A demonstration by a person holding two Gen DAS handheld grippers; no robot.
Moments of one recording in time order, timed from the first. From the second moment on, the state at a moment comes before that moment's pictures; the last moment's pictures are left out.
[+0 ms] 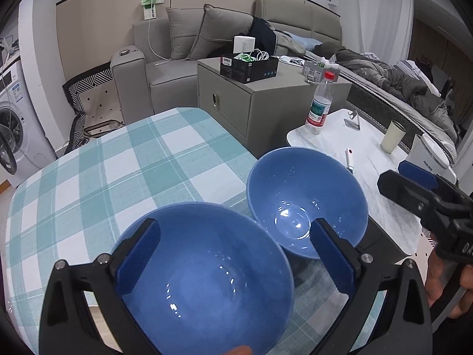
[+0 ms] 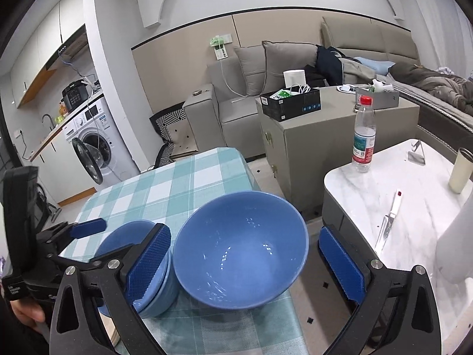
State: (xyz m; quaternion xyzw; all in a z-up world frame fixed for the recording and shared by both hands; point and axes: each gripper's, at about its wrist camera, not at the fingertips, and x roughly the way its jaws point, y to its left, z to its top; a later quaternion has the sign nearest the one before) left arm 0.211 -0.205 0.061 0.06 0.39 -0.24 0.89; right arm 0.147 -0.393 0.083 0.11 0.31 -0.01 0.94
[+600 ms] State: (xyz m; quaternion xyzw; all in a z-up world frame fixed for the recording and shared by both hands) left arm 0.253 -0.234 0.047 0.06 0.43 -0.24 0.87; right arm 0.162 -0.421 0.058 0.14 0.34 -0.05 0.93
